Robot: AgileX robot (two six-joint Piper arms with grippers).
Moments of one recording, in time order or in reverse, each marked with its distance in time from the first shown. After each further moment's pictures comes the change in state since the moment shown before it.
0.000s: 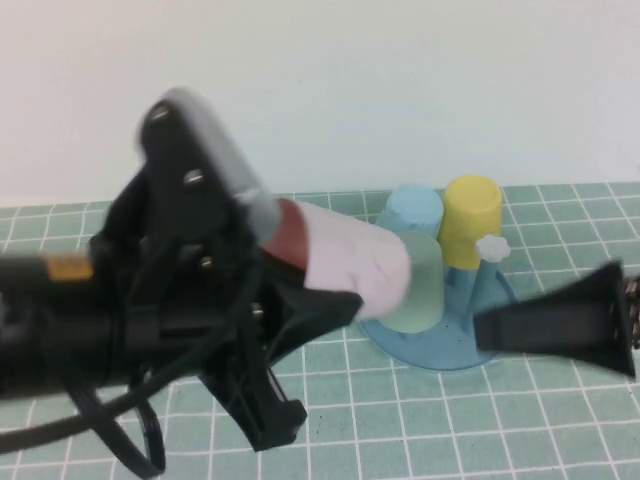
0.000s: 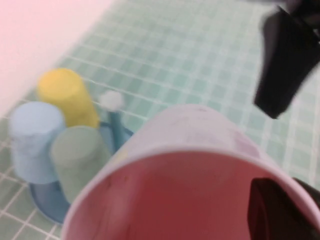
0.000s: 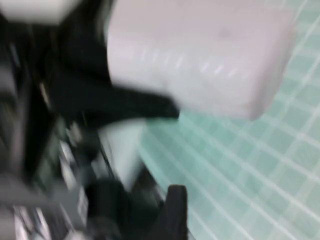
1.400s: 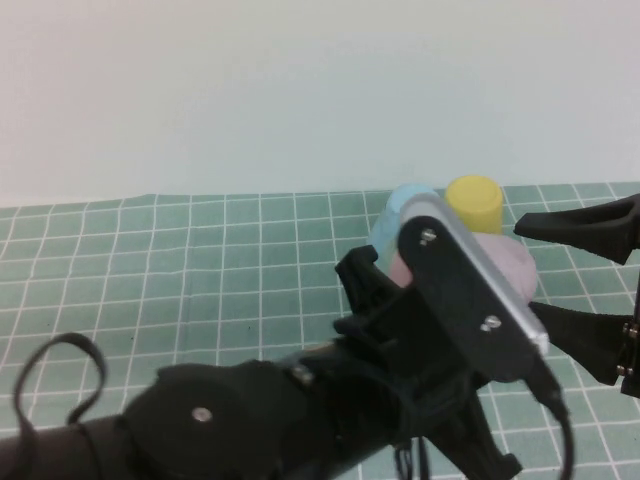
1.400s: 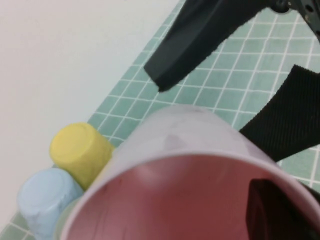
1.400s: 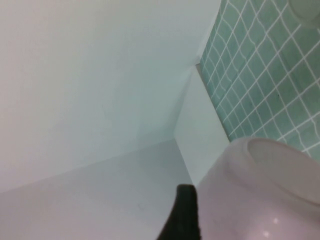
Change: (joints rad) right arm -0.044 -0.023 0.238 0.396 -0.351 0.607; left arm -0.508 0.290 0.029 -0.902 -0.844 1.017
